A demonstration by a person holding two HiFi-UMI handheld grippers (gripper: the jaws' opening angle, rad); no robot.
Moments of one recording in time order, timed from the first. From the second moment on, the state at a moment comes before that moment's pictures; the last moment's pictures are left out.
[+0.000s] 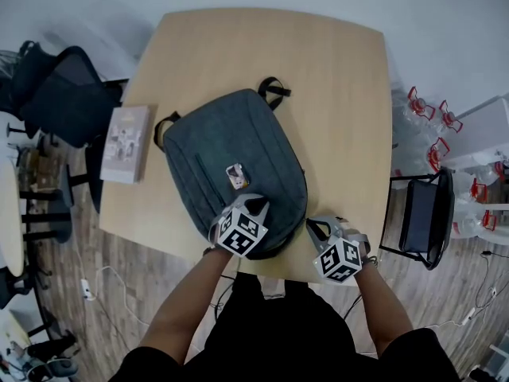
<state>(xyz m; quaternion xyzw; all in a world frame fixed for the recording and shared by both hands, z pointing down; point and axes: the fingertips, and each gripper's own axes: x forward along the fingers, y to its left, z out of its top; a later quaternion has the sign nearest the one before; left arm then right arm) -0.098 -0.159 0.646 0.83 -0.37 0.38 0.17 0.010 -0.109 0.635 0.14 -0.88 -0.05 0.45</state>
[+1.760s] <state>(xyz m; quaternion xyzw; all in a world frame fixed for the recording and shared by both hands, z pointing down) -0.111 -0.157 0.627 0.86 -0.12 0.50 -0.03 -0.016 -0.061 0.641 0.23 -0.87 0.03 0.44</state>
